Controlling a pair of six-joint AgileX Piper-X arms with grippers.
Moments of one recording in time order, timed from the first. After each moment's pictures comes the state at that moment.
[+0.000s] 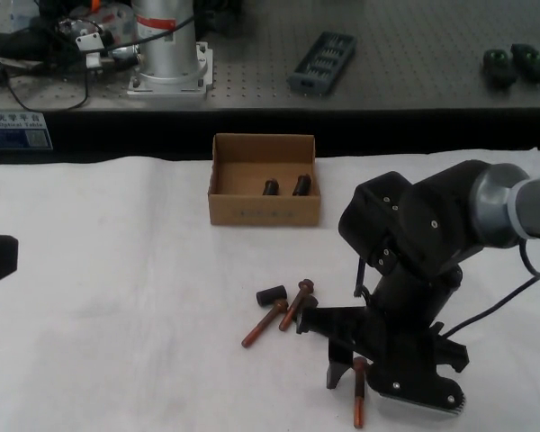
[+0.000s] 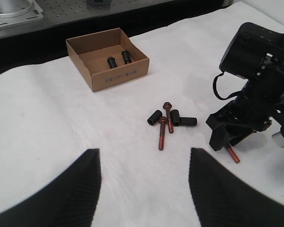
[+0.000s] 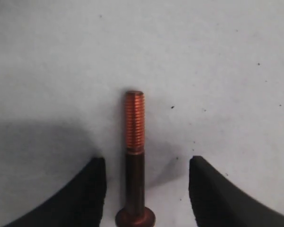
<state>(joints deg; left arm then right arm) -3.2 33.7 -42.9 36.1 30.6 10.5 39.5 106.1 -63.0 47.5 -9.7 -138.4</state>
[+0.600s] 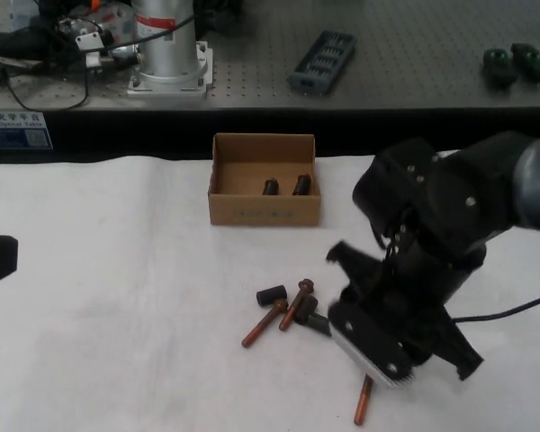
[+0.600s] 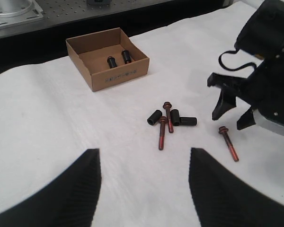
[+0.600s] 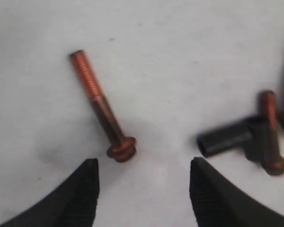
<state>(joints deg) -3.2 33.7 -42.9 36.1 30.6 10.5 40.2 97.3 -62.2 46.0 -1.7 -96.2</state>
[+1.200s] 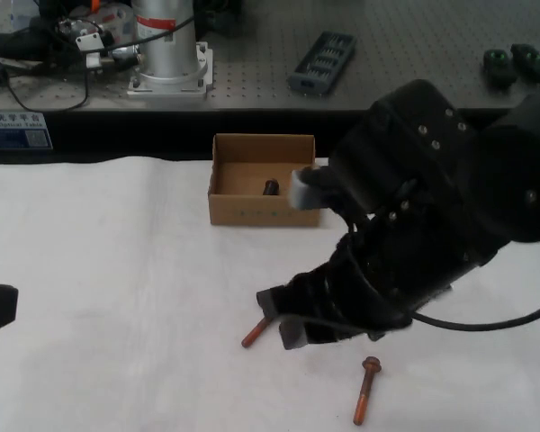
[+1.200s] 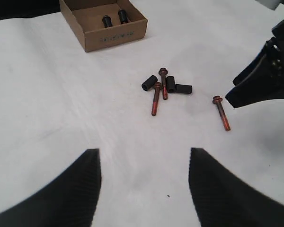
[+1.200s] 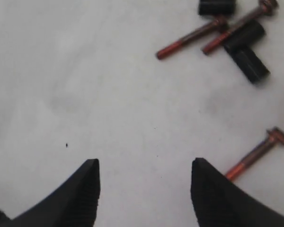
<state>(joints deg) -3.2 33.7 -42.9 44.2 29.3 10.5 49.9 86.1 -61.3 45.8 -5.7 33.2</state>
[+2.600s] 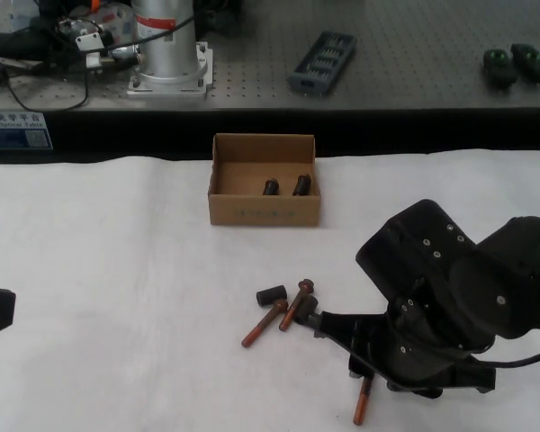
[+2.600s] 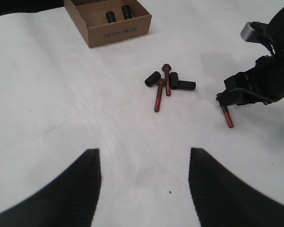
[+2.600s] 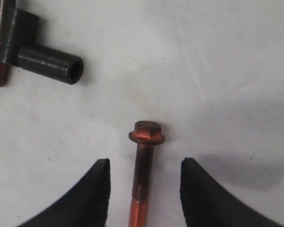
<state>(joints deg) -3.2 33.7 -42.9 44.8 28.9 10.5 44.4 93.4 -47.5 30.2 4.6 53.2</state>
